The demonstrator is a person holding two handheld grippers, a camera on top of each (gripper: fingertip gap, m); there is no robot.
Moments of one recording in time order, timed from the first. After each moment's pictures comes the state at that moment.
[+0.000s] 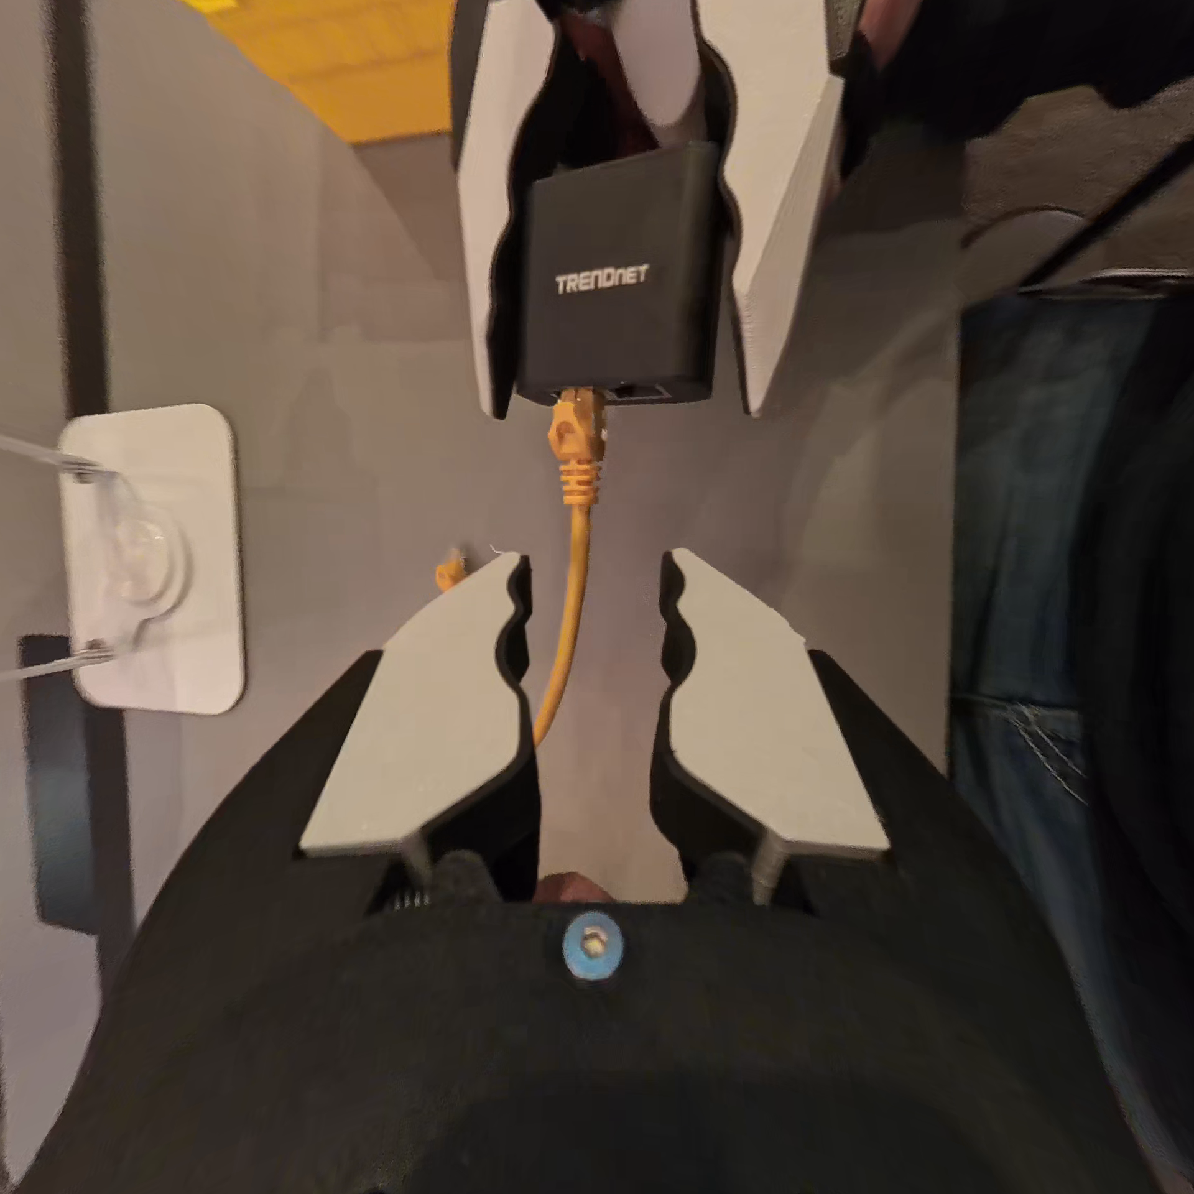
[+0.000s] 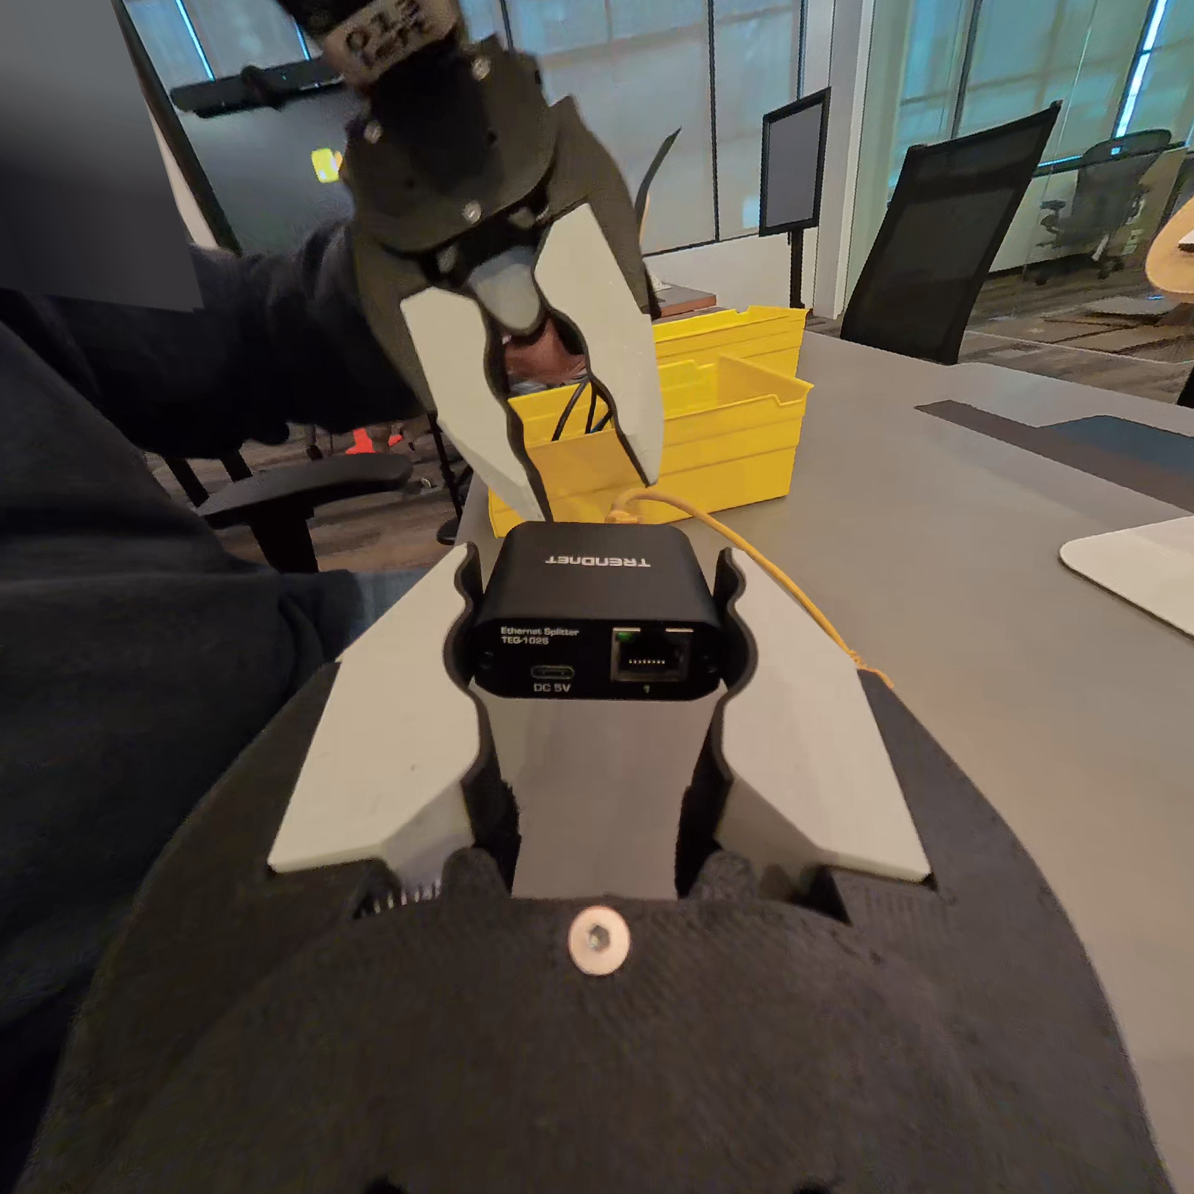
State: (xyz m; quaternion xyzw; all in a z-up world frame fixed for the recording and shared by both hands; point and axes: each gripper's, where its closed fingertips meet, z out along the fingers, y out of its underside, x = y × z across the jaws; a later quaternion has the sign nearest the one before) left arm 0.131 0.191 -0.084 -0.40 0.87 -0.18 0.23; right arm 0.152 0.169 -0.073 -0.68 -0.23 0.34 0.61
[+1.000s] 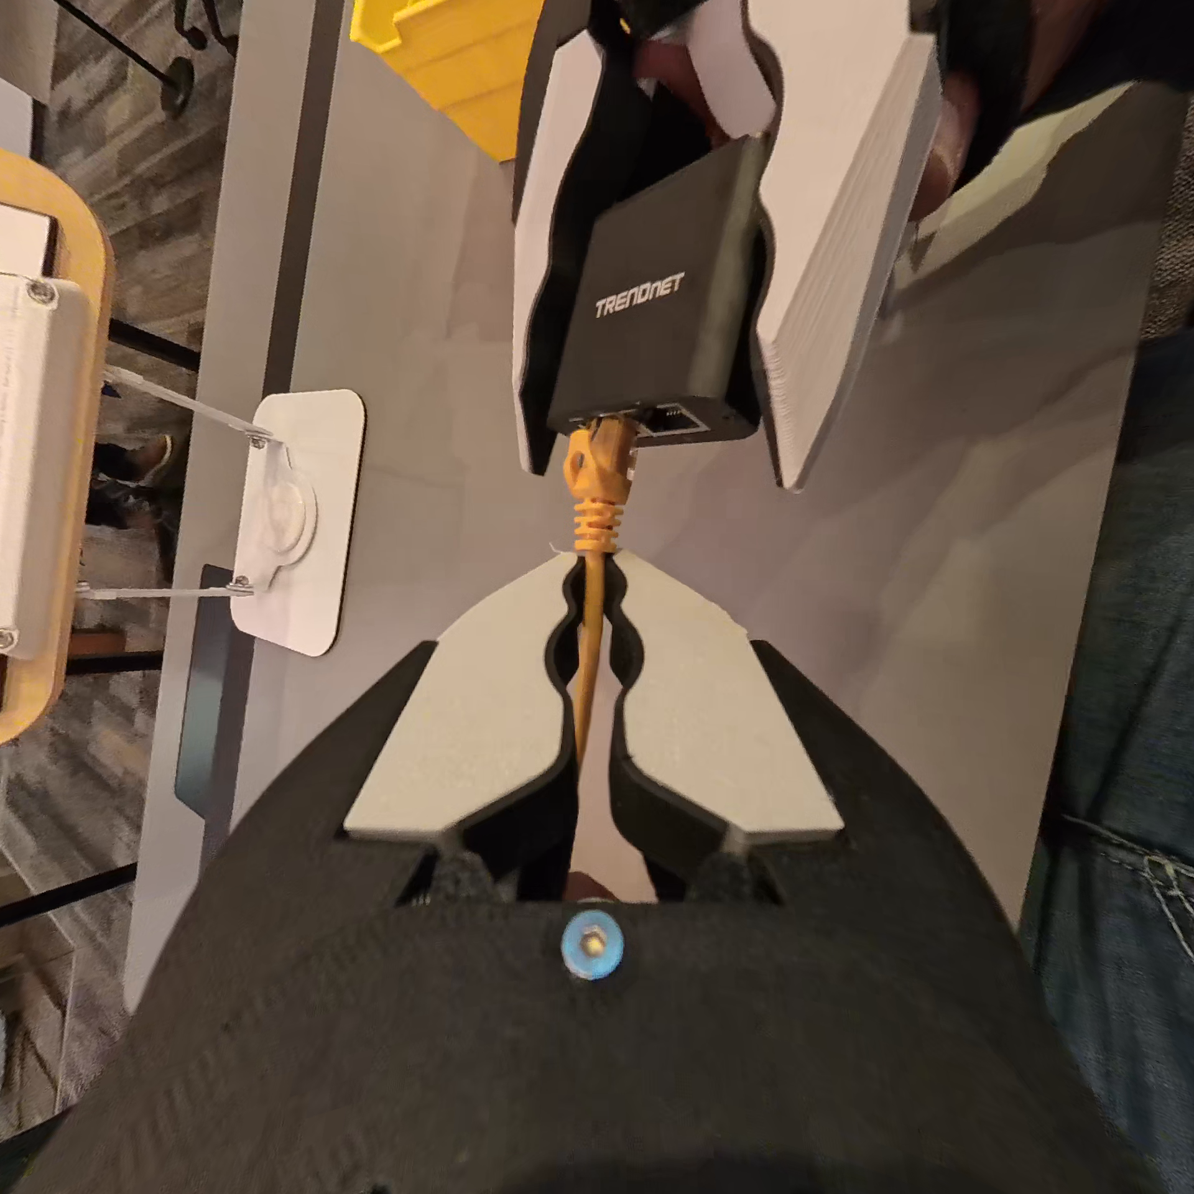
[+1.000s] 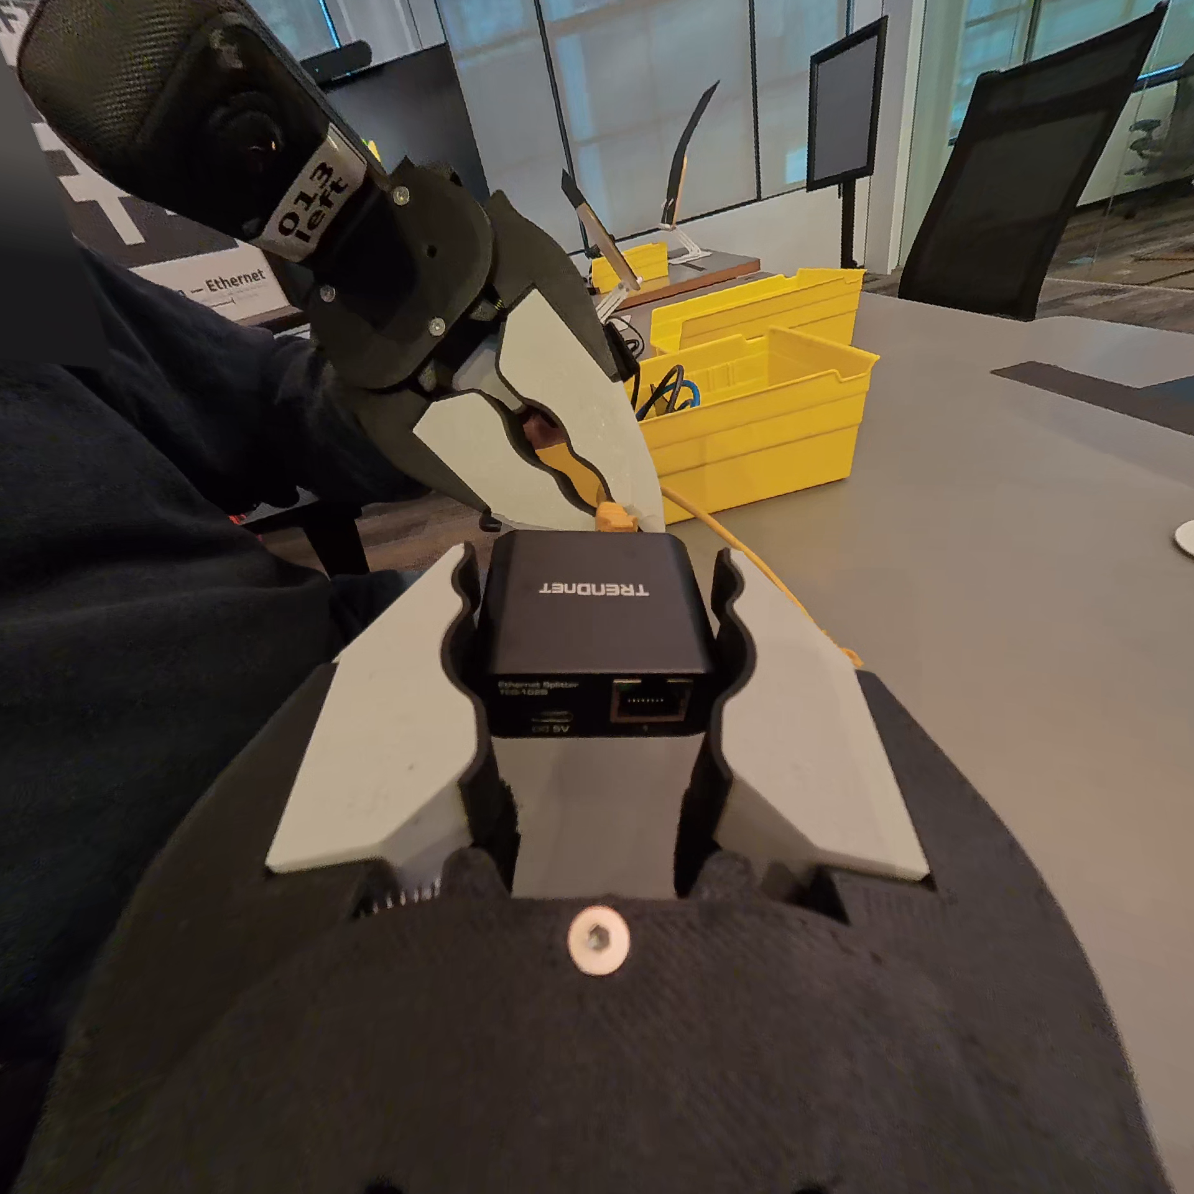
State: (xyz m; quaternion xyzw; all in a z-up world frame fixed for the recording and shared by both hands) left arm 0.133 0.187 -0.096 -0.42 0.82 -0.13 0.36; right arm 0.130 0.165 -0.072 -0.69 -0.24 0.37 0.58
